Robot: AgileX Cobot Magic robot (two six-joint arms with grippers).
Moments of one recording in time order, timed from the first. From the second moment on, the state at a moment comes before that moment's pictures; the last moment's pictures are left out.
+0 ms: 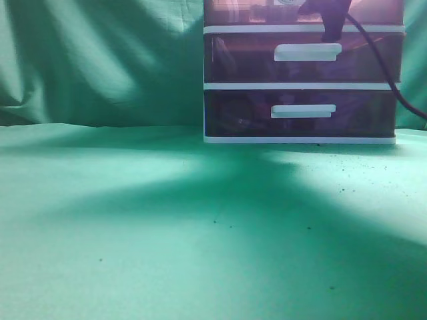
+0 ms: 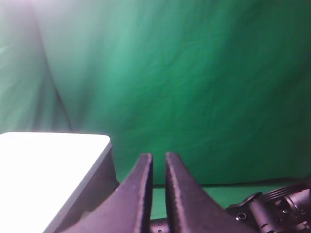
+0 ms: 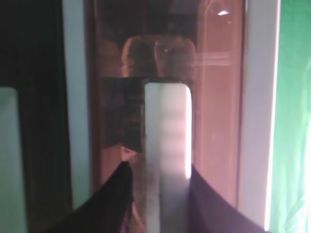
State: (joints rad) left arm -0.39 2.05 -2.27 1.81 -1.00 -1.80; right arm 0.30 1.89 -1.26 0.15 -0.47 -1.70
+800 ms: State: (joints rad) left arm -0.39 2.02 -2.27 1.81 -1.01 -1.88; right arm 0.39 1.66 -1.04 0.23 -0.54 -1.65
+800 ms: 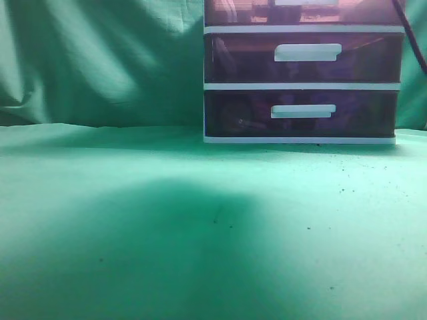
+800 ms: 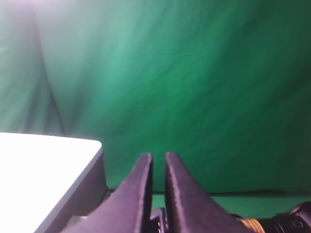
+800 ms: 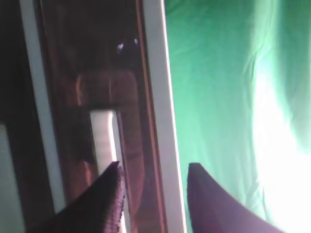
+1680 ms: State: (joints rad) left arm -0.39 1.54 -2.22 1.81 -1.27 -2.09; right arm 0.79 1.04 -0.83 1.21 -0.33 -1.72
